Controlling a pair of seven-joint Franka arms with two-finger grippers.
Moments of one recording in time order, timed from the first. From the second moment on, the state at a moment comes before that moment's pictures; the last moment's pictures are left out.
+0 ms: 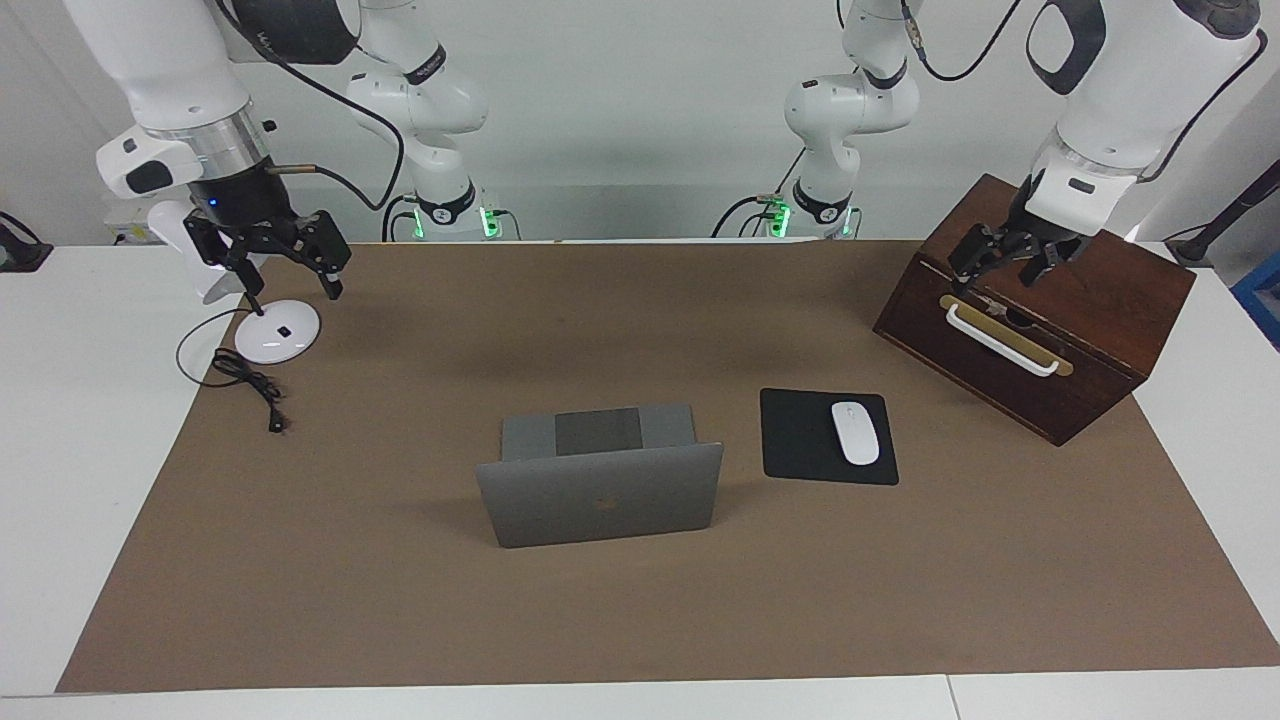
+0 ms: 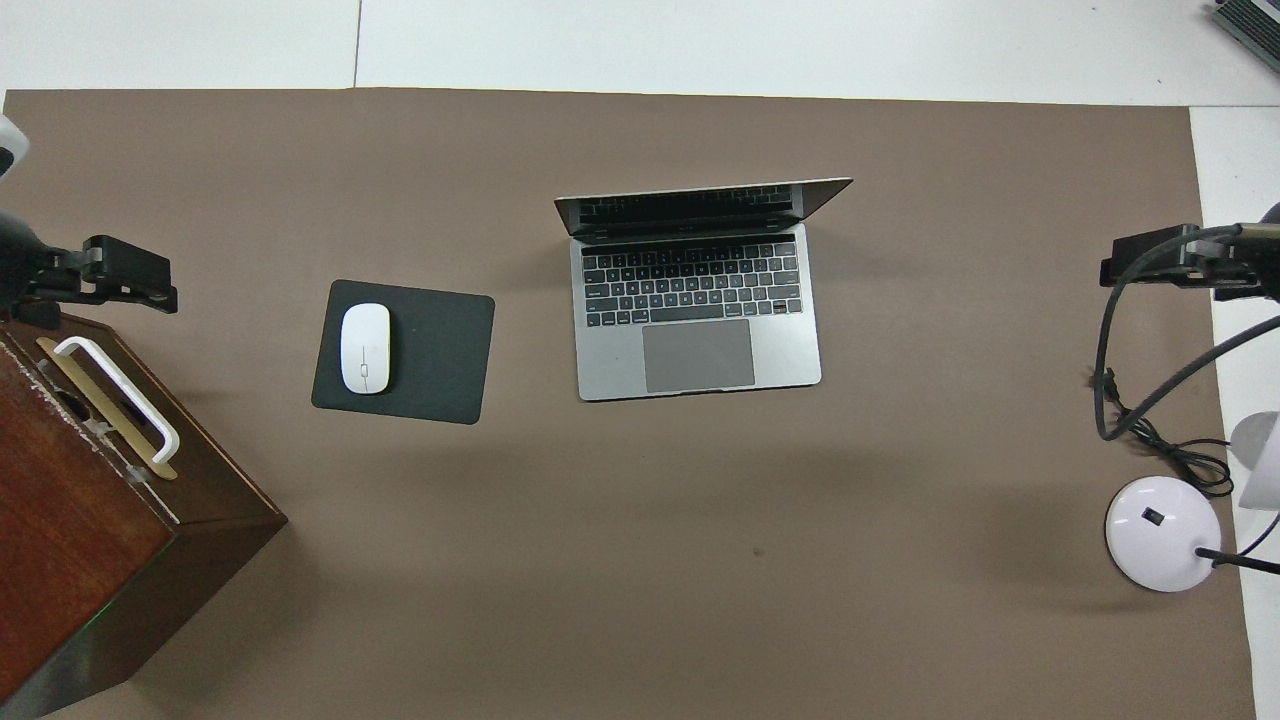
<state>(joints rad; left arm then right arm) 0.02 0.05 -0.10 -1.53 0.00 1.56 -0.14 -0.06 -0.02 0.04 -1.60 0.02 1.71 0.12</state>
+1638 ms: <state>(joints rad) 0.00 0.05 -0.10 -1.49 0.01 1.53 -0.10 -0.06 -0.02 0.04 -1.60 0.03 1.71 0.12</state>
